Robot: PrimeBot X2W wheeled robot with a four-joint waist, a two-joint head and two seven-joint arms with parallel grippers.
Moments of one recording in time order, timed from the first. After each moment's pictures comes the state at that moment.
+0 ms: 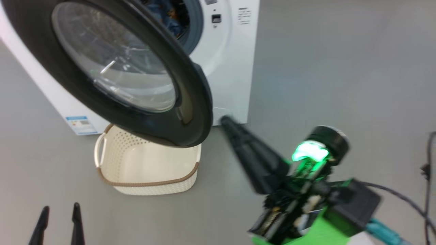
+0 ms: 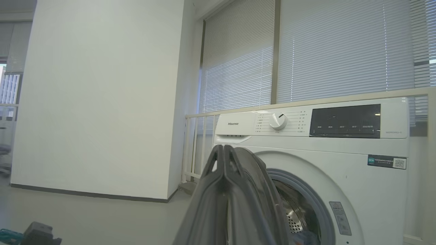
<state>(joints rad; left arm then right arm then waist) 0.18 0.05 0.19 -0.04 -0.15 -0.11 -0.26 -0.30 -0.07 0.50 -0.36 0.24 0.13 -0.21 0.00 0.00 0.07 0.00</state>
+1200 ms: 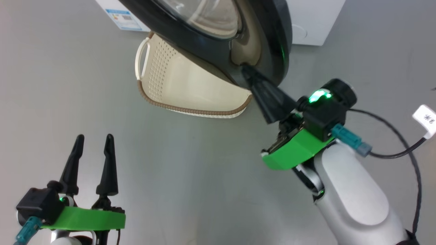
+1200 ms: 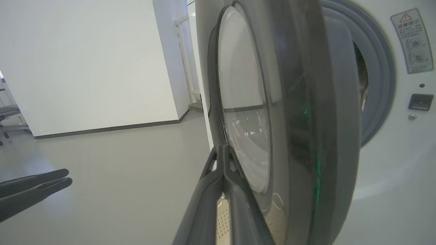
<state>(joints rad) -0.13 0.04 0.01 0.00 -0.28 -0.12 -0.26 -0.59 -0.08 0.41 0.14 0.18 0.13 -0.22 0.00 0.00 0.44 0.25</state>
